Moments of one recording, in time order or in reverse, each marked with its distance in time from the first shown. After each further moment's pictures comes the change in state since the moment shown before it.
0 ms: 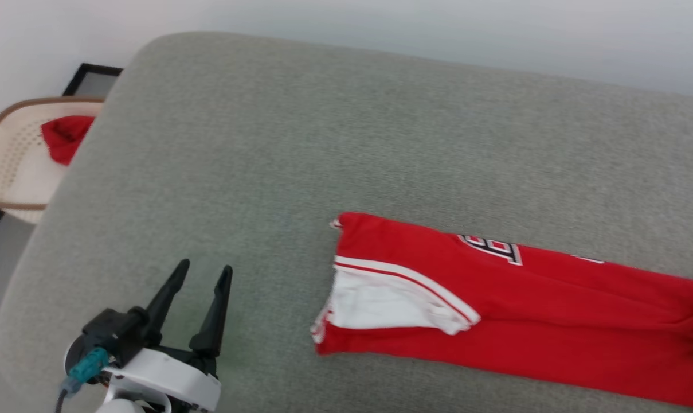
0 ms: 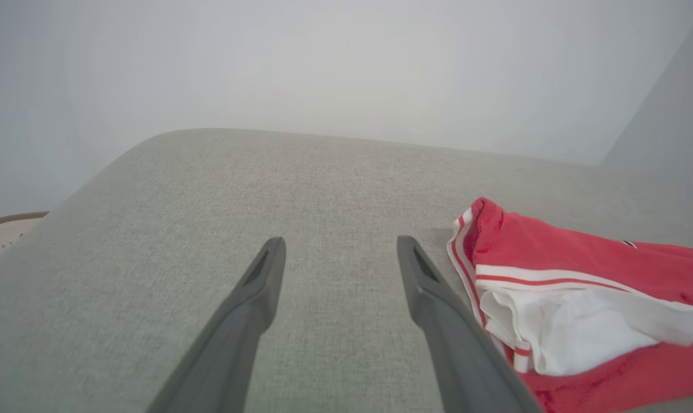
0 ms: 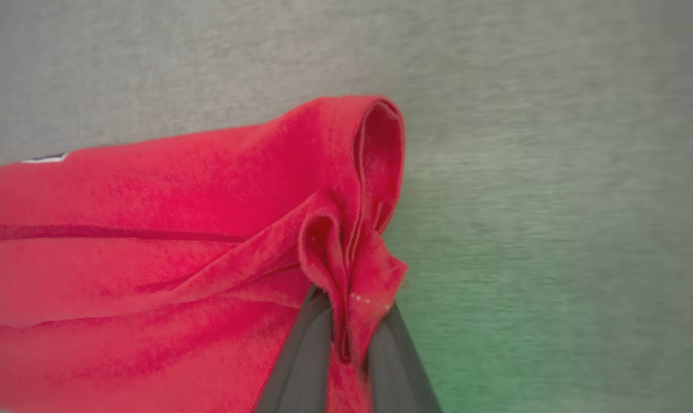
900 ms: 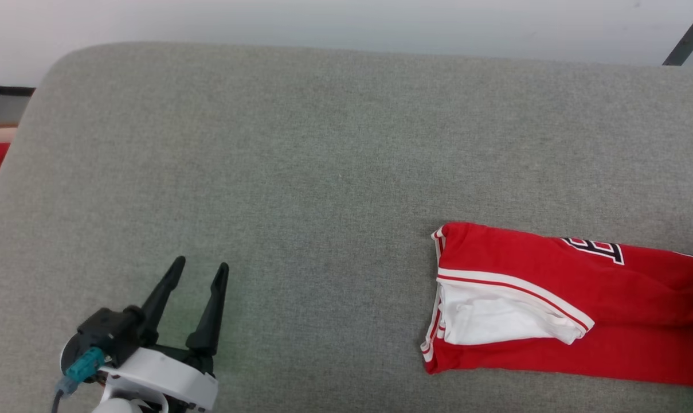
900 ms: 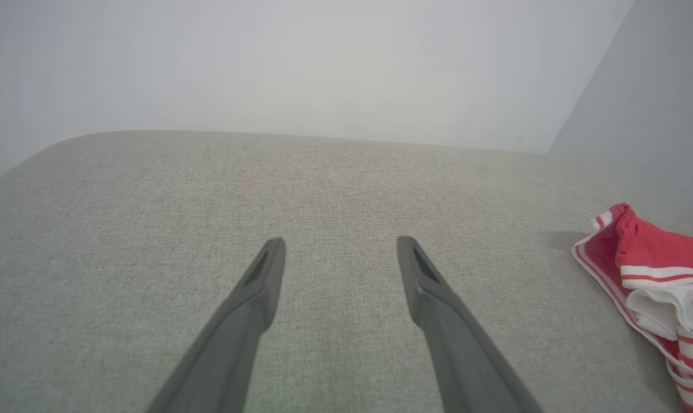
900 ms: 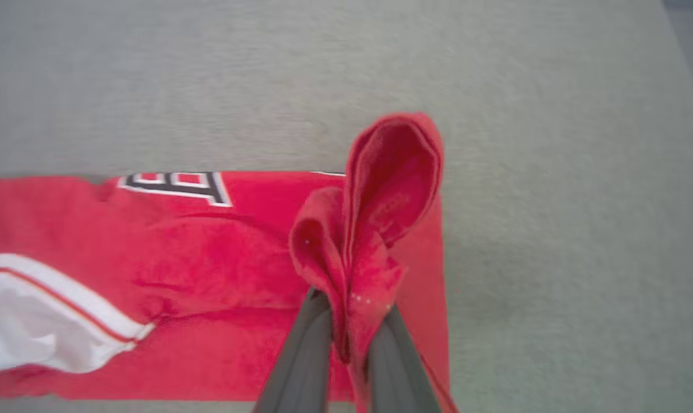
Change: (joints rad) left arm 0.004 0.009 0.016 -0.022 0.004 0.000 0.000; right arm 0.063 -0.053 0.026 -0.300 -0.022 -0.001 0.009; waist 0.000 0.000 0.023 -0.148
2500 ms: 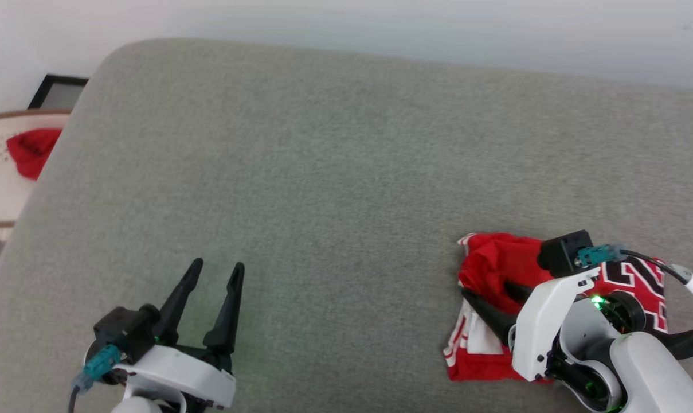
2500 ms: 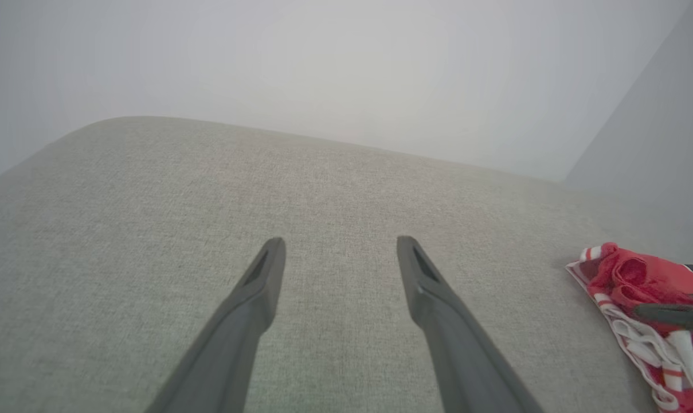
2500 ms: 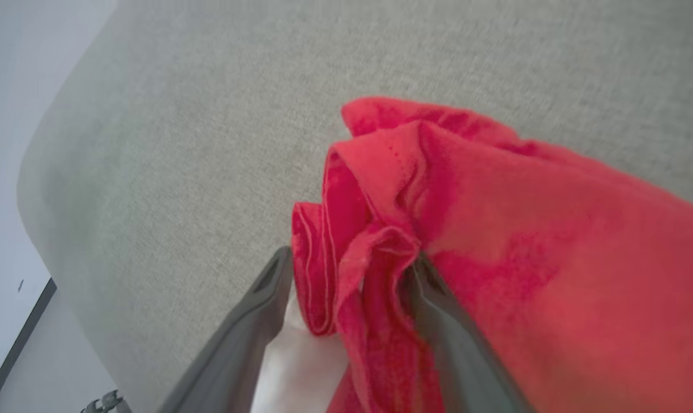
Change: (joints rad) left arm -0.020 -0.059 -0.017 0.035 -0.040 0.000 0.000; right arm -0.206 0.099 0.720 0.339 0.132 0.000 -0.391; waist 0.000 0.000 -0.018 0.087
